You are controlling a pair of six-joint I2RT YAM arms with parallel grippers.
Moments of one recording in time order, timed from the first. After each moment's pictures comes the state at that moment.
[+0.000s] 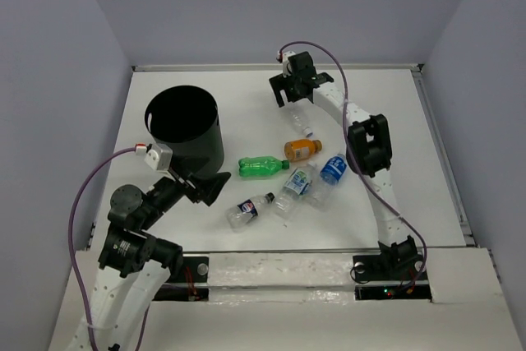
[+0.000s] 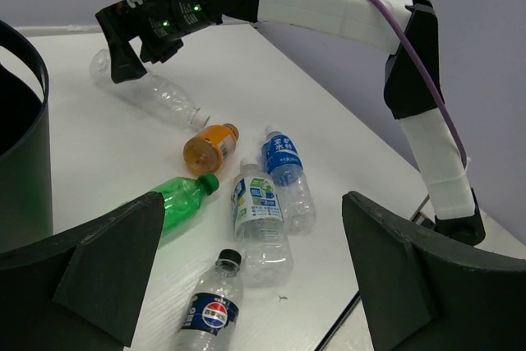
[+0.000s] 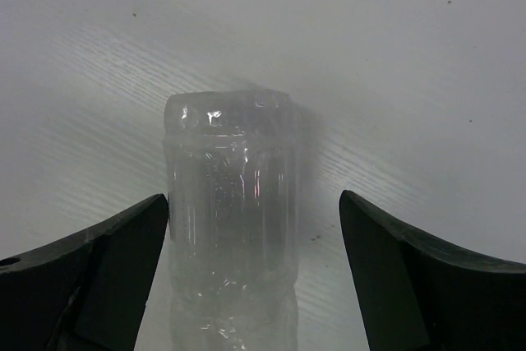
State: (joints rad) left arm -0.35 0.29 0.57 -0.20 0.42 -0.44; right arm 0.43 2.47 2.26 -0.52 0.00 -0.05
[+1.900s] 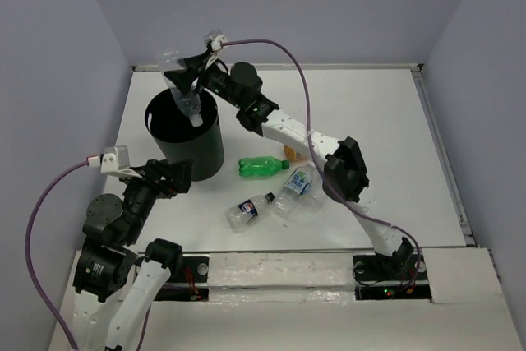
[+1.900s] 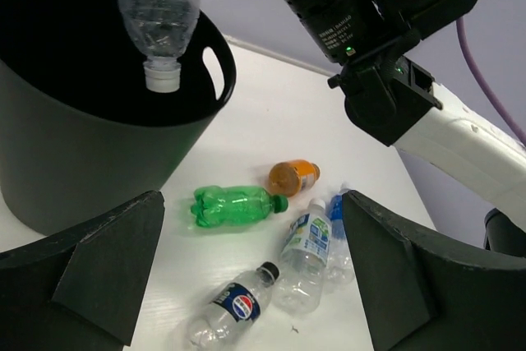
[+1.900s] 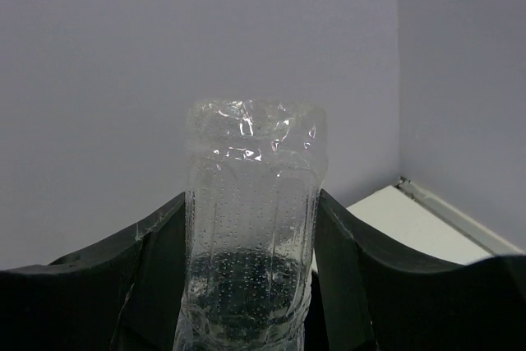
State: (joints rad) left arm -0.33 0.26 0.83 -0.58 -0.06 -0.56; right arm 0.87 2.40 2.33 0.45 -0.17 0.28
